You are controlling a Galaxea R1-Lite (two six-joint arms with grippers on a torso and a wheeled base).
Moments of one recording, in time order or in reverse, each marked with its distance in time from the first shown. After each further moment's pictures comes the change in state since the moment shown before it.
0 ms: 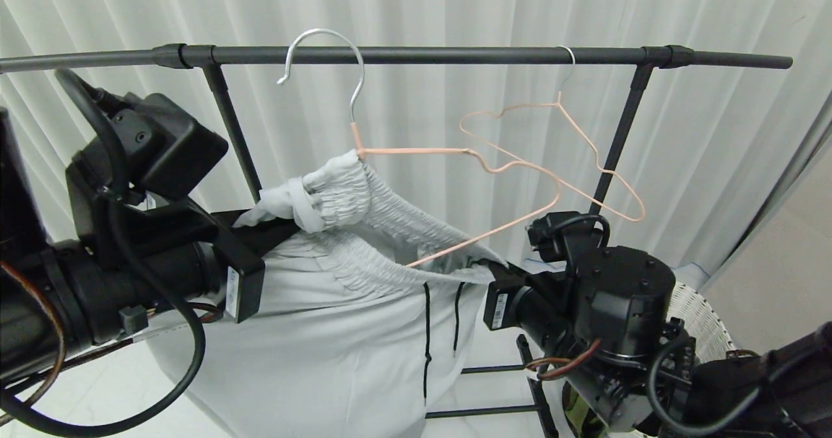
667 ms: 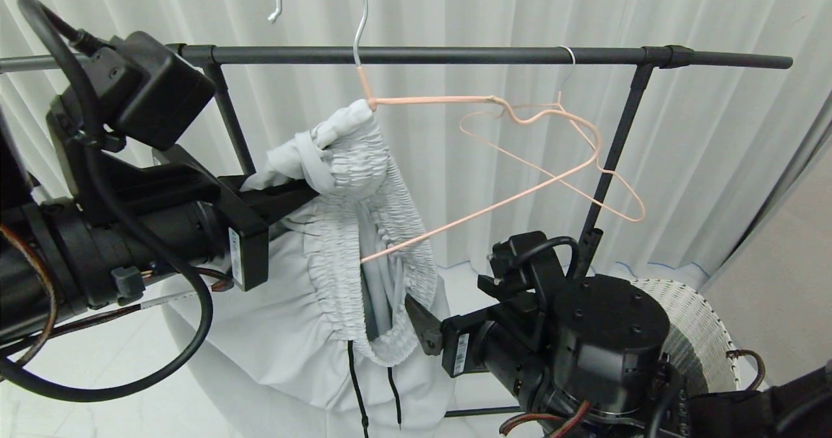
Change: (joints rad) left arm -0.020 0.024 -0.096 -0.001 -0.087 -0.033; right arm 0.168 0.011 -0.026 0.002 0.065 0.031
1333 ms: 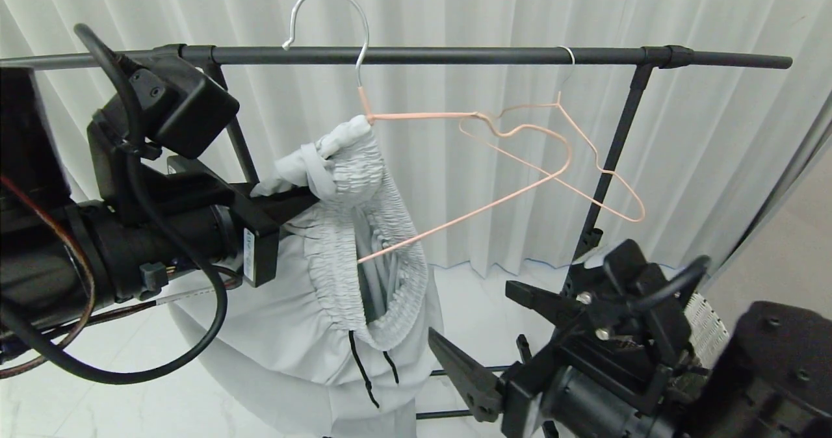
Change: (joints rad) left arm 0.043 0.037 0.002 0.001 0.000 -0.001; right arm 0.097 -0.232 0.163 0.001 0.056 -0.105
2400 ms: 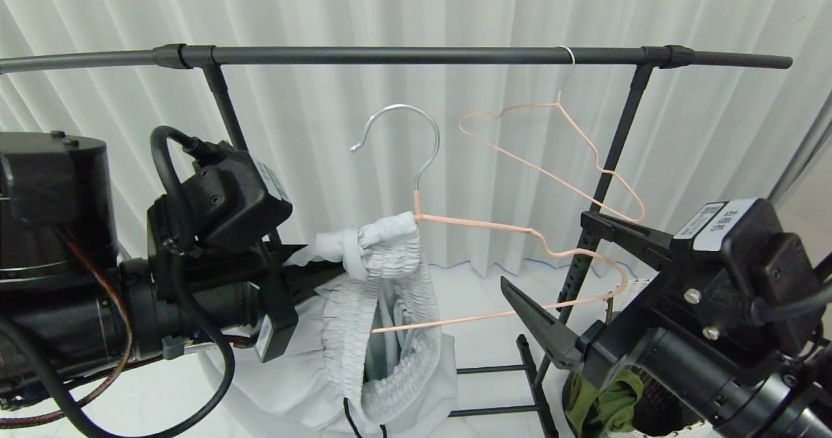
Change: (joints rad) left arm -0.014 0.018 0.106 0.016 -0.204 0.187; right arm -0.106 -0.181 0.084 -0.074 -0.001 -0.477
